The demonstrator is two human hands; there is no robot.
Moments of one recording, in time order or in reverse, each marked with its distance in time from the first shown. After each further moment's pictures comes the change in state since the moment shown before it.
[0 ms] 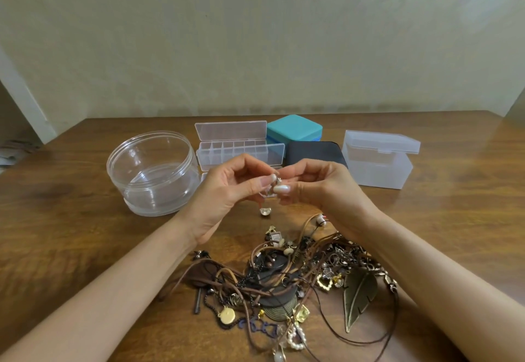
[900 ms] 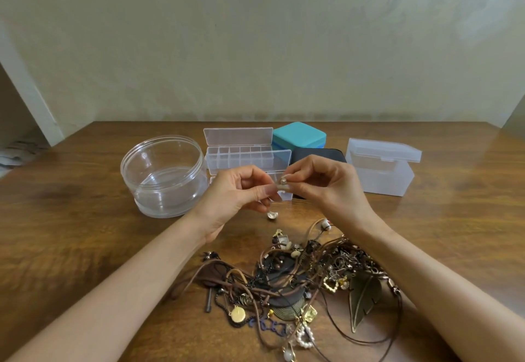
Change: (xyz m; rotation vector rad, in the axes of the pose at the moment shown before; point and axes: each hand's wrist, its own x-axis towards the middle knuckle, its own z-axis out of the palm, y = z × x) left_hand 0.003 -0.003 -0.007 0.058 0.008 -0.101; right_hand 0.003 0.003 0.007 -0.374 0.124 -0.356
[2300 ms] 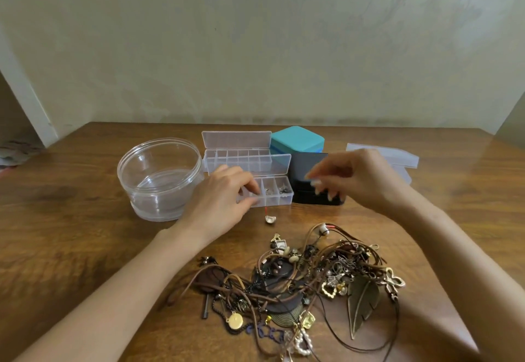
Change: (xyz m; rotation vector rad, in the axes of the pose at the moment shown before) left_hand 0.002 -0.005 -0.017 1.132 0.181 0.325; right_hand 0.017 -0.025 -0.047 -0.540 -0.189 0.091
